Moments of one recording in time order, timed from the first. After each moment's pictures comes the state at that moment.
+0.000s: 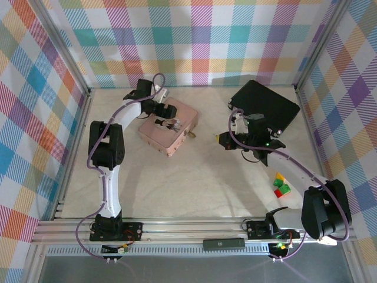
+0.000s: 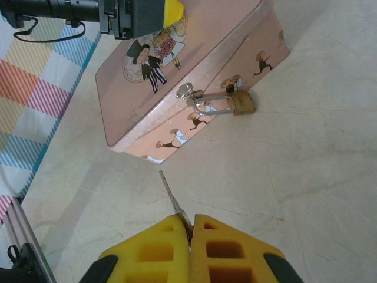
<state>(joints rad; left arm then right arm) -0.19 2.20 1.82 -0.53 0.38 0.12 0.35 1.29 0.82 -0.16 -0.54 0.37</state>
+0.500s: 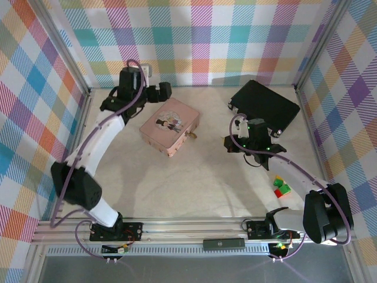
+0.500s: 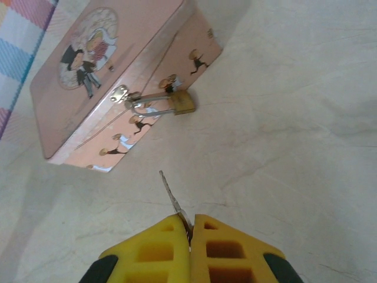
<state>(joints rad) -0.36 1.56 1.56 -0.46 0.02 -0.31 0.35 1.26 0.76 -0.17 -0.35 0.39</state>
